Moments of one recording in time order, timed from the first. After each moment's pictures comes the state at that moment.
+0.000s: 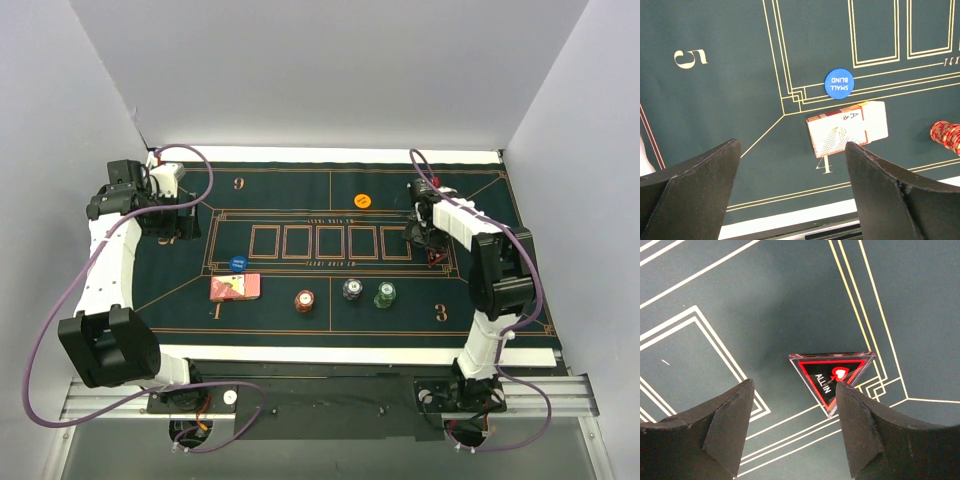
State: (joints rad) left arm 0.19 1.43 1.36 -0.93 0.29 0.23; right arm 0.20 1.88 1.27 -0.65 0.39 0.57
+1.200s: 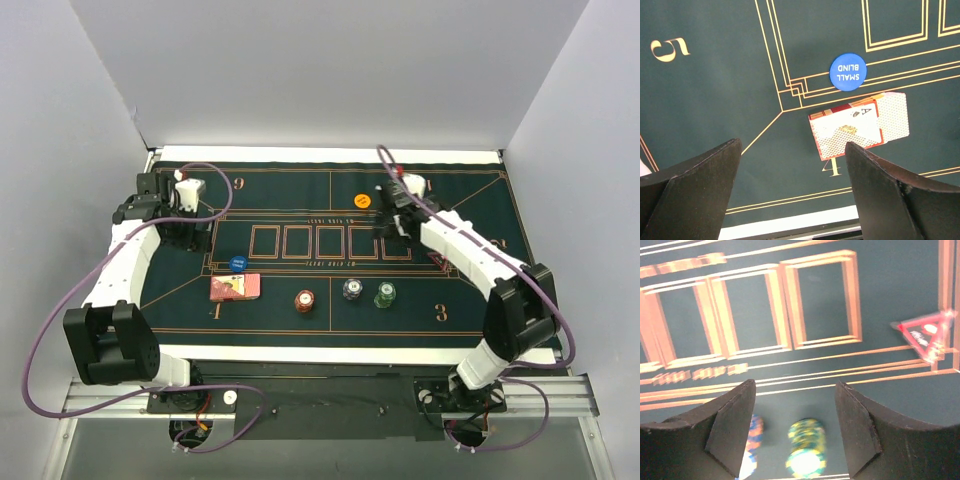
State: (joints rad) left arm 0.08 1.43 1.23 -0.83 0.17 0.24; right arm 0.40 1.60 1.19 -0.68 0.35 0.57
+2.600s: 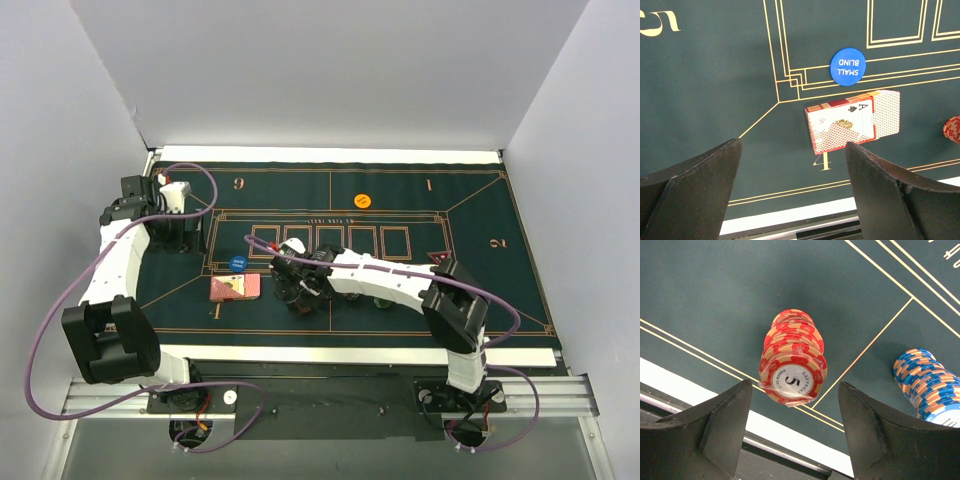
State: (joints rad) left arm 0.18 1.45 1.21 -0.87 0.26 0.20; right arm 1.07 1.88 1.42 -0.76 0.19 0.45
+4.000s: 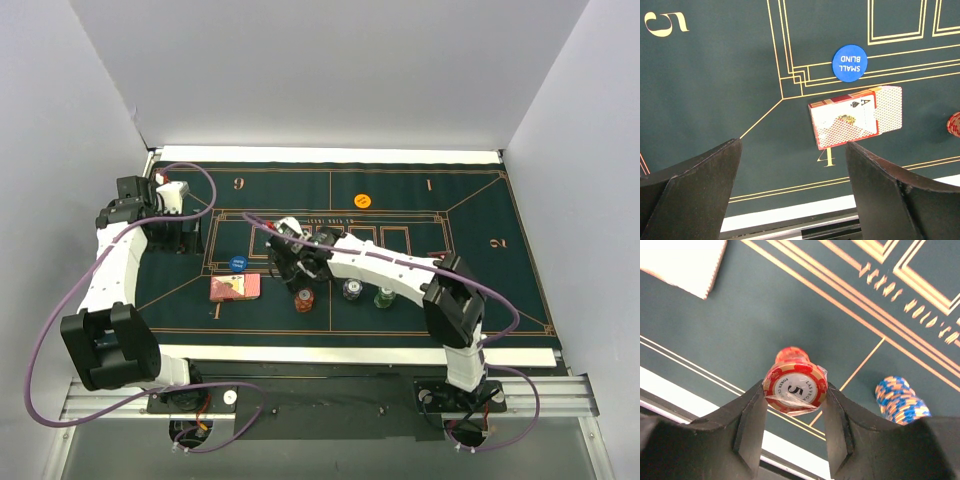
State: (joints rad) left arm 0.20 1.42 1.22 -0.88 0.26 0.23; right arm 1.03 1.91 1.52 -0.76 0.20 0.41
